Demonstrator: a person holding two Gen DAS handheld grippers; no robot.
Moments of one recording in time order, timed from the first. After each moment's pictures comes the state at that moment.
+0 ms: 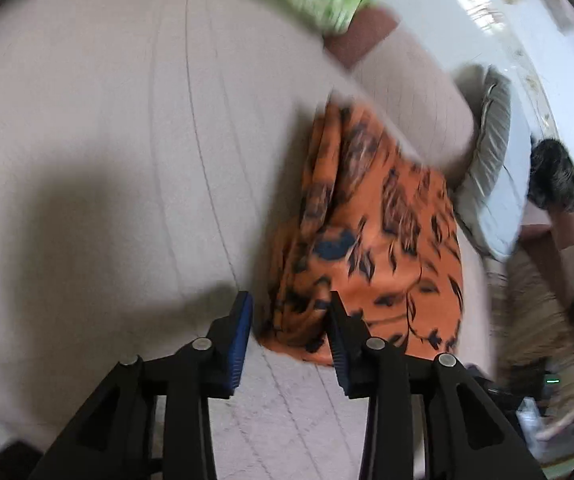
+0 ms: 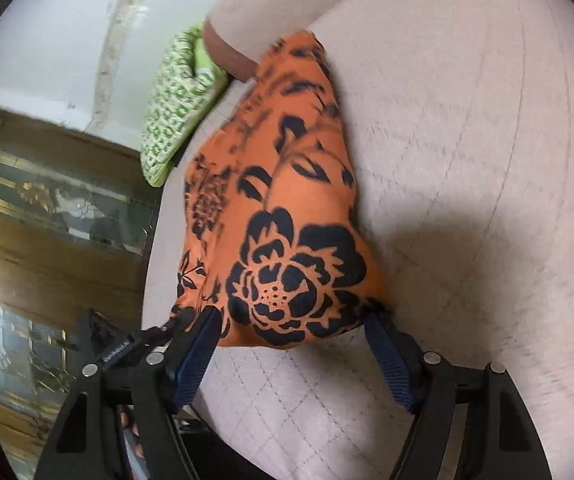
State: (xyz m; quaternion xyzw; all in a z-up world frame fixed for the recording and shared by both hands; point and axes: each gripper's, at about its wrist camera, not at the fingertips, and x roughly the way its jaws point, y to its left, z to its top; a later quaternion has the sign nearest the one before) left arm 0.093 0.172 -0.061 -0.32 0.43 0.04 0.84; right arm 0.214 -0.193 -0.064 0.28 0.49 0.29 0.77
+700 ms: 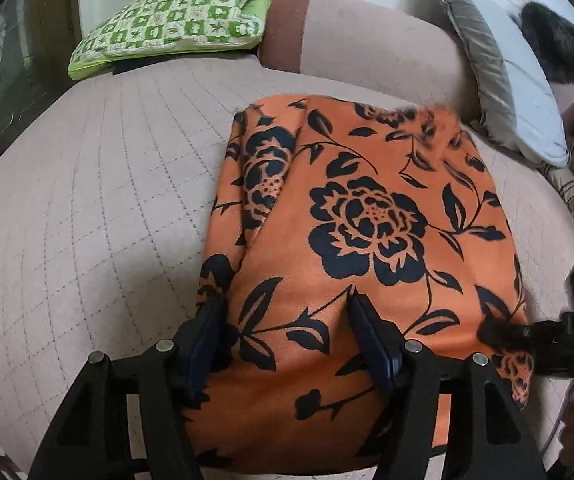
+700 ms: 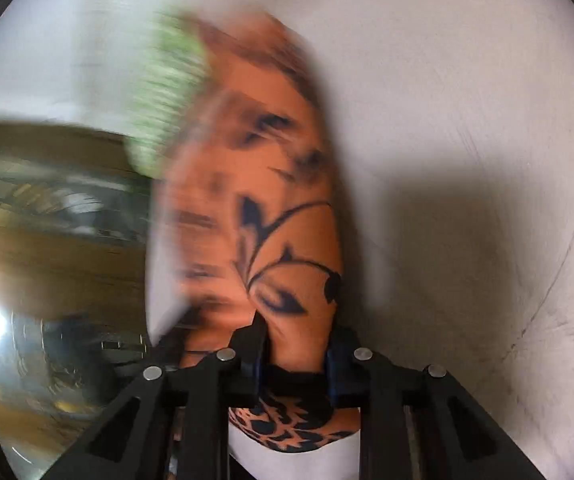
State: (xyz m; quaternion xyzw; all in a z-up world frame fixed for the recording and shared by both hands) left arm 0.191 0.085 -0.075 -0.08 0.45 0.06 0.89; right arm 0.300 -0.212 -0.120 0.37 0.59 0.30 0.64
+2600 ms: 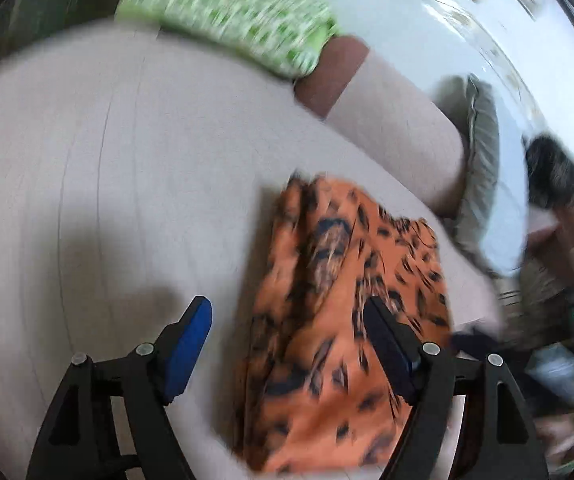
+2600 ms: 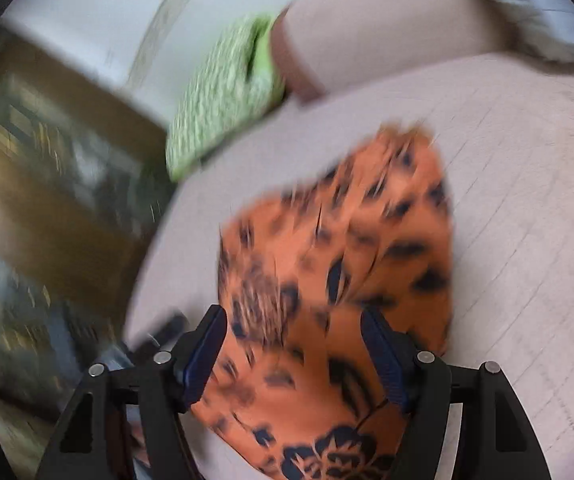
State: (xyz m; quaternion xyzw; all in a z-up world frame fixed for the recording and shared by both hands) left arm 0.156 0.191 -0.073 -0.33 0.41 0.00 0.85; right arm 0.322 -0.122 -0.028 0.13 0.52 0.33 0.78
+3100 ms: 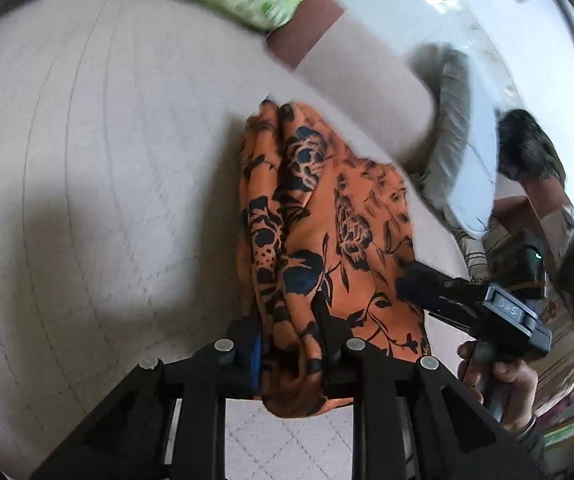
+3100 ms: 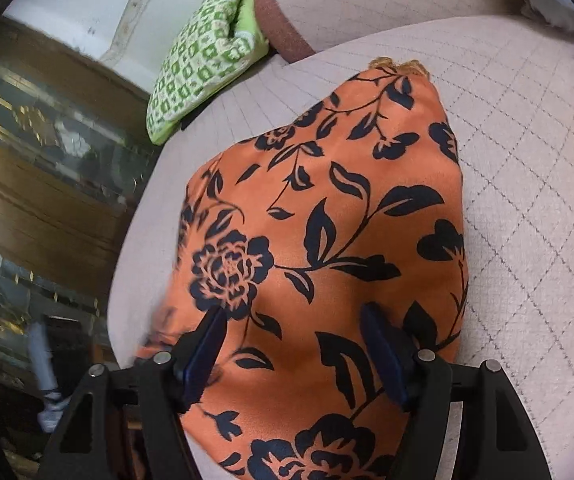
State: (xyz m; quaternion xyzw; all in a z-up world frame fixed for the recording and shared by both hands) left arm 0.135 0.152 -0.090 -0.30 0.44 -0.06 0.84; right arm 0.319 -0.133 -0.038 0.13 0.53 0.33 0.77
